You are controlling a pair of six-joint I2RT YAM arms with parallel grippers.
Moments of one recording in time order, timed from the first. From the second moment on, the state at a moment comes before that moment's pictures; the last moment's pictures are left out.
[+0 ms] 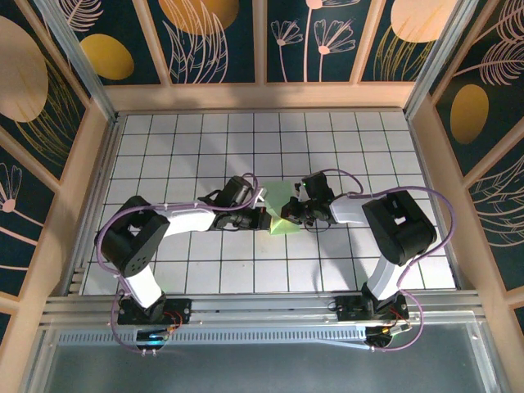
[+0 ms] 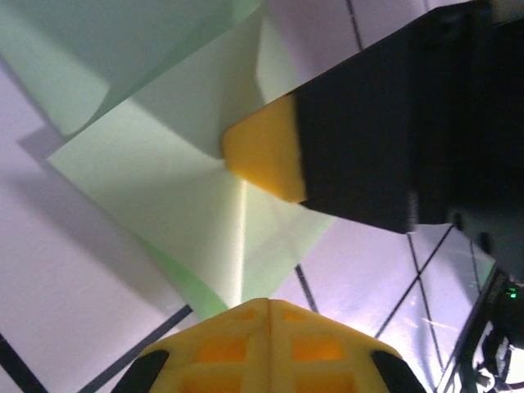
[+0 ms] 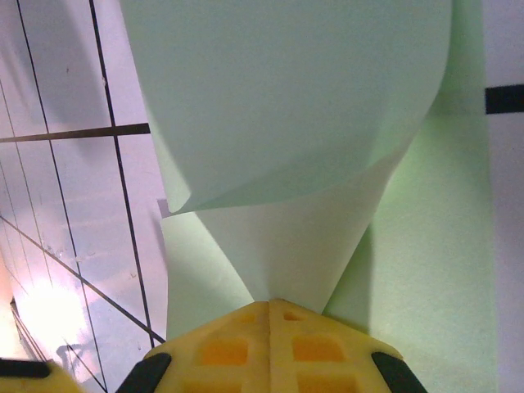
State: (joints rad) left arm -0.72 1.73 0.85 0.02 0.51 -0.61; right arm 0.51 1.73 0.73 0.05 -0.50 0.76
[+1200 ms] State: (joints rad) left arm -0.77 1.85 0.91 0.01 0.47 -0.58; right arm 0.51 1.73 0.73 0.05 -0.49 0.76
